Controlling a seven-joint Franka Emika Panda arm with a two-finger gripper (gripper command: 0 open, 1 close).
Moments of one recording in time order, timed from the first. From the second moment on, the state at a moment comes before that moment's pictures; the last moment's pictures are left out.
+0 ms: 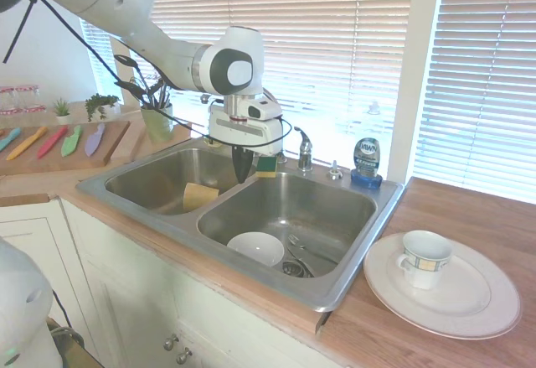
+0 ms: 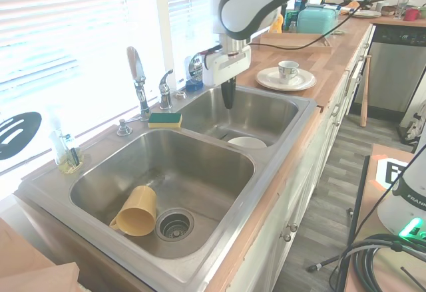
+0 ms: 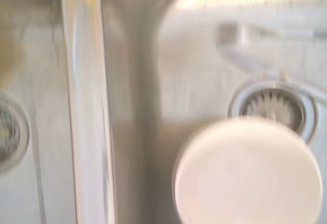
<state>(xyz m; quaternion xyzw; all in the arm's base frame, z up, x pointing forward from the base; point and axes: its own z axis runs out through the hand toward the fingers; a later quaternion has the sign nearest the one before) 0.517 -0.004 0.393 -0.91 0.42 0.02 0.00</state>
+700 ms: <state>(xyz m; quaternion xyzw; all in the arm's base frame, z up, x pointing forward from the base) 0.426 -0.003 0.378 -0.91 0.42 0.01 0.01</state>
